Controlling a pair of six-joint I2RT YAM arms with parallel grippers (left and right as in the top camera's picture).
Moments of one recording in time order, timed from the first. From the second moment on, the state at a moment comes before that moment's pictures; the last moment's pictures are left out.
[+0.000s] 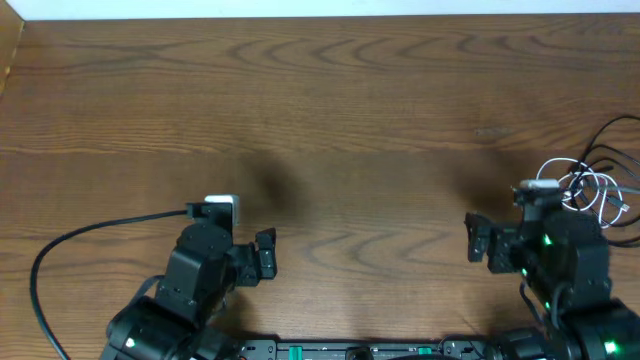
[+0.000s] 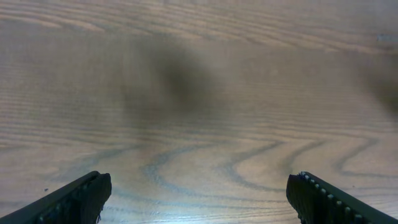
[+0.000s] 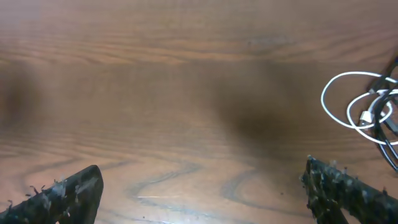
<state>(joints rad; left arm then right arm) -0.47 0.60 0.79 -0.99 -0.11 -0.43 0.21 0.59 0.78 -0.91 0.03 0.17</state>
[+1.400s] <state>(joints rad) -0.47 0.60 0.79 -0.98 -0.11 -0.43 0.11 0.22 0.58 -0.87 0.06 0.17</state>
